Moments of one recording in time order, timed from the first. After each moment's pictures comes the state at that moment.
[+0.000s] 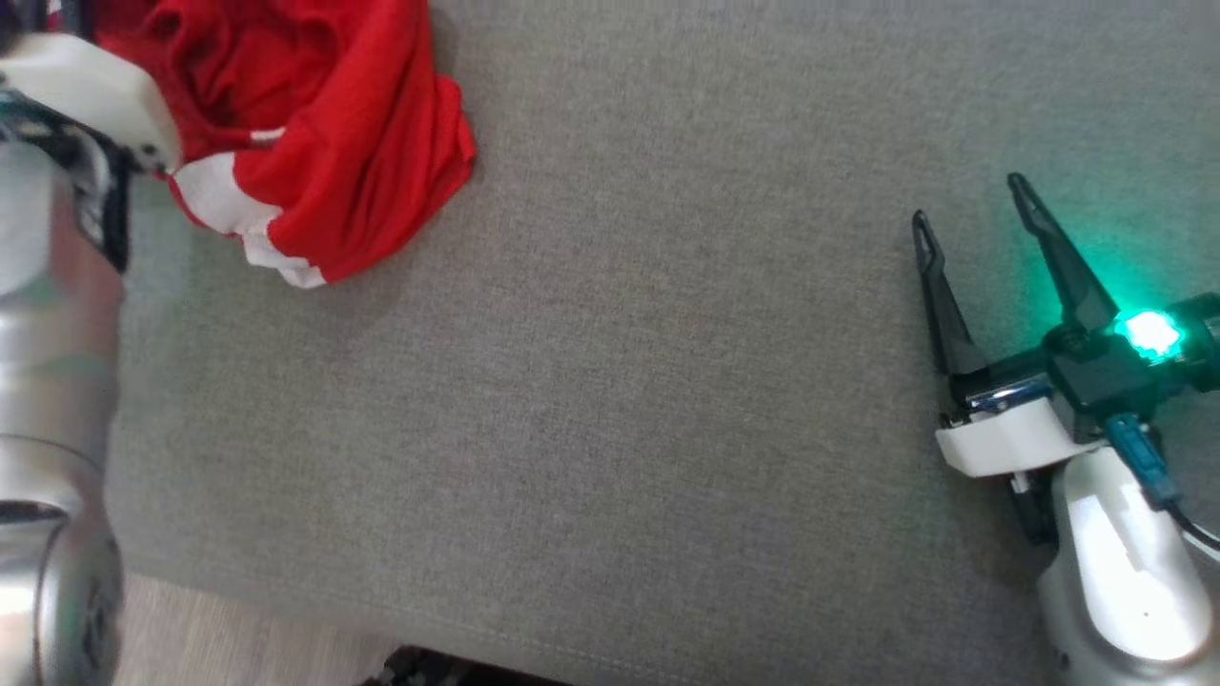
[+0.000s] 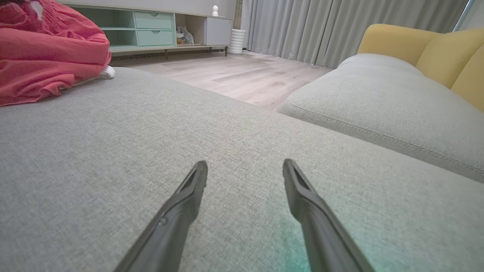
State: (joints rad) left arm -1.15 0.27 -0.09 1.15 -0.08 -0.06 -0.16; right arm -0.26 -0.13 0.07 0.14 -0.21 0.13 -0.27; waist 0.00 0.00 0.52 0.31
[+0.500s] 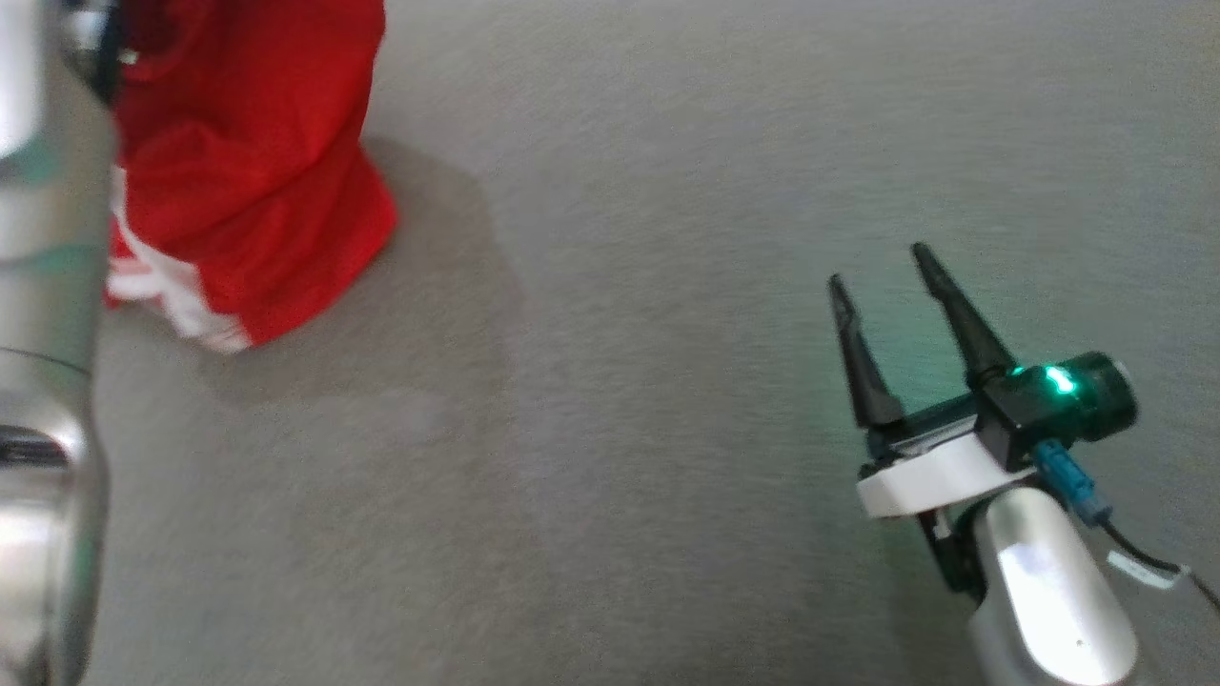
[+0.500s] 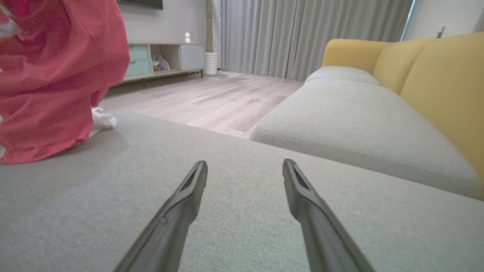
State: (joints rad) left arm -1.31 0.26 -0.30 0.95 -0.11 -0.13 -0.19; right arm -0.23 -0.06 0.16 0.23 -0.07 0.13 -0.26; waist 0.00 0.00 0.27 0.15
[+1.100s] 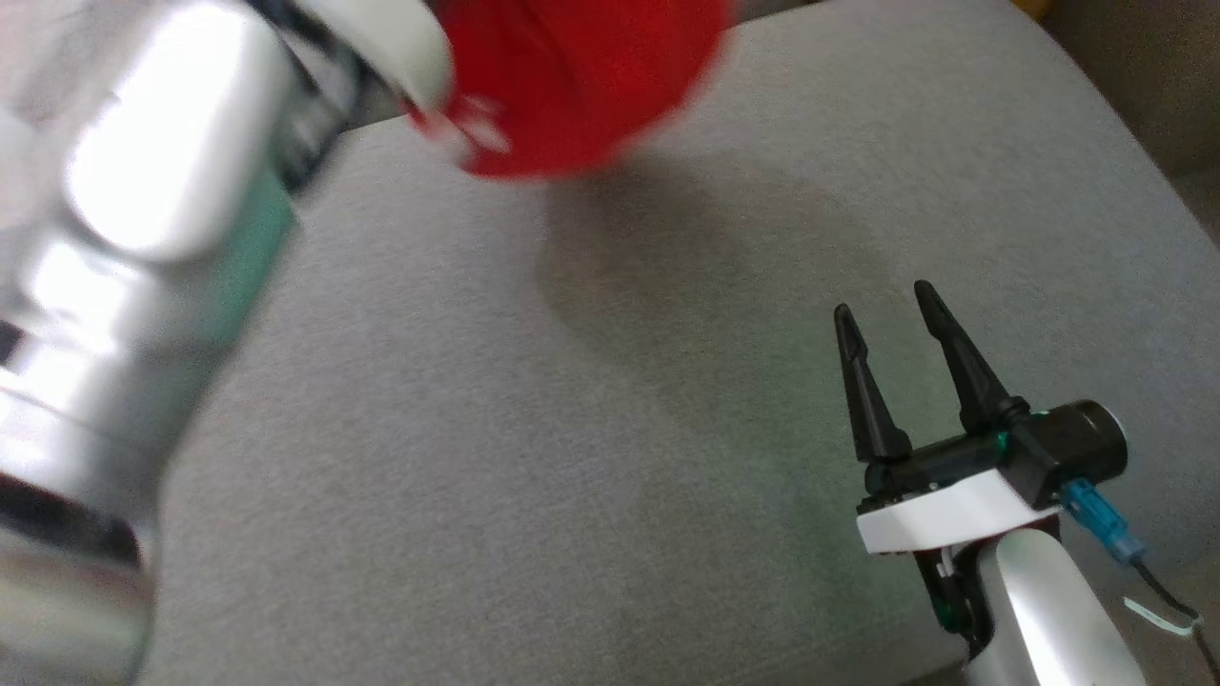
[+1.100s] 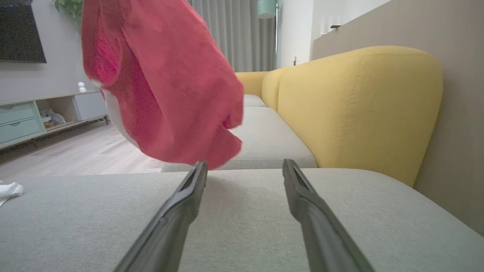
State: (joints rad) left arm -1.24 0.29 -0.78 0.61 -0.52 -0.13 -0.09; right arm -0.14 -0.06 0.19 0.17 0.08 0.13 -0.26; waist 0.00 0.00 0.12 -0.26
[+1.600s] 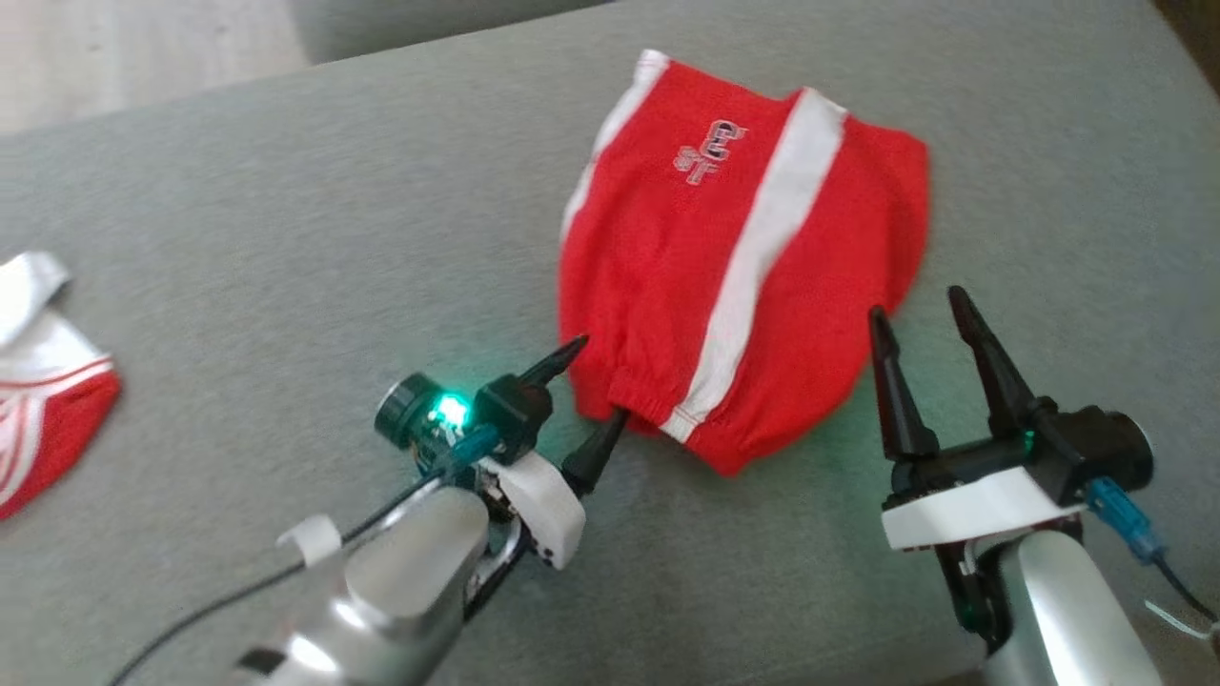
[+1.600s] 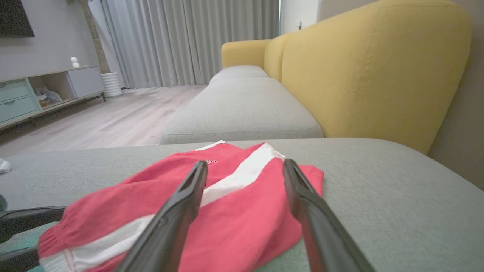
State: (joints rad) left arm -0.67 0.13 -1.03 0.78 -0.54 -0.08 -0.25; right arm -0.14 -0.06 0.13 0.20 0.09 0.13 -0.26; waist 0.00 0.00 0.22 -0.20
